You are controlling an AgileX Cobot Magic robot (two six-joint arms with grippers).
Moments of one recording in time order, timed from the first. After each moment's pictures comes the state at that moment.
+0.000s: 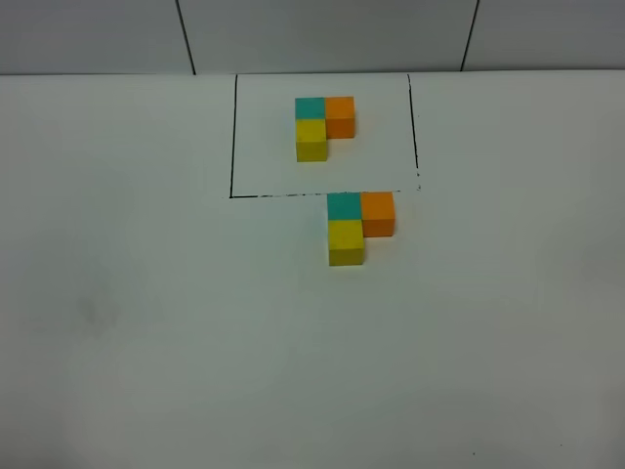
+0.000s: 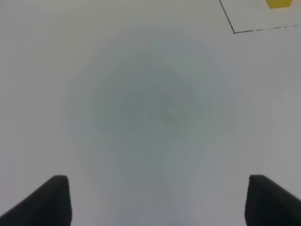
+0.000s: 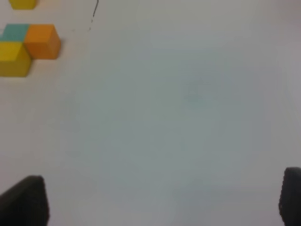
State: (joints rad) left arm 0.00 -0.01 -0.51 -0.08 1.06 0.11; right arm 0.07 0.06 -0.50 0.01 1.07 -0.02
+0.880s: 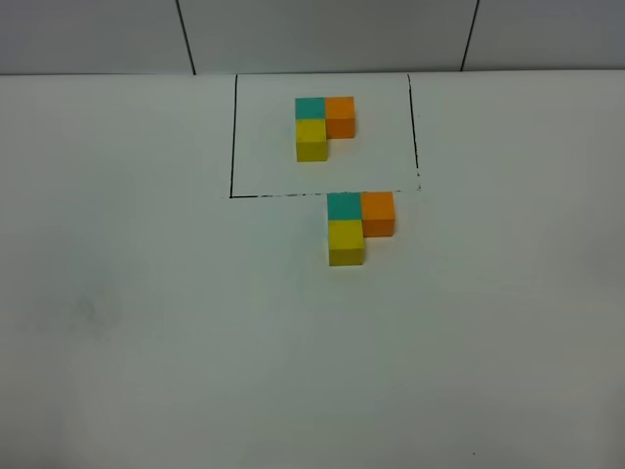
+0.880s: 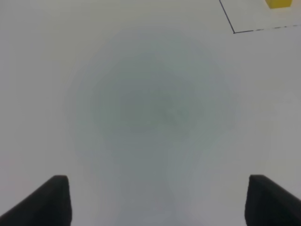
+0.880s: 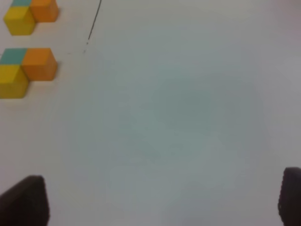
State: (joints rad) left arm 0.00 -0.01 -0.51 -0.08 1.06 0.11; right arm 0.06 0.01 -0.50 -0.02 1.07 0.02
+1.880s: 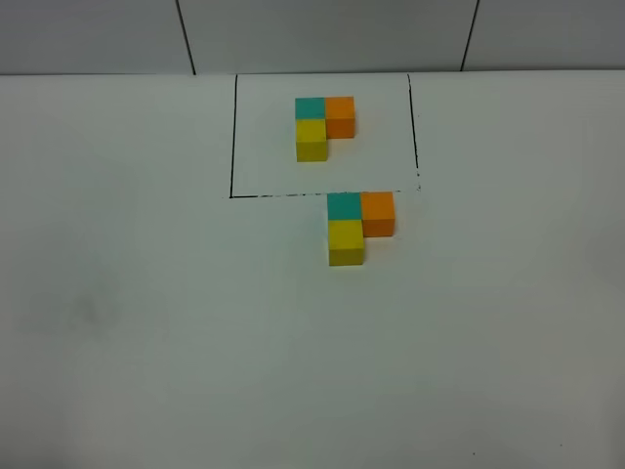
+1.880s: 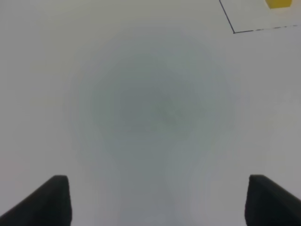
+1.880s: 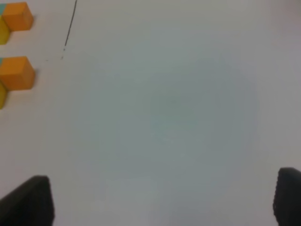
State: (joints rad) left arm 0.00 -0.01 -0.51 -0.08 1.06 0.11; right arm 0.00 0.01 -0.50 -0.03 1.07 0.03
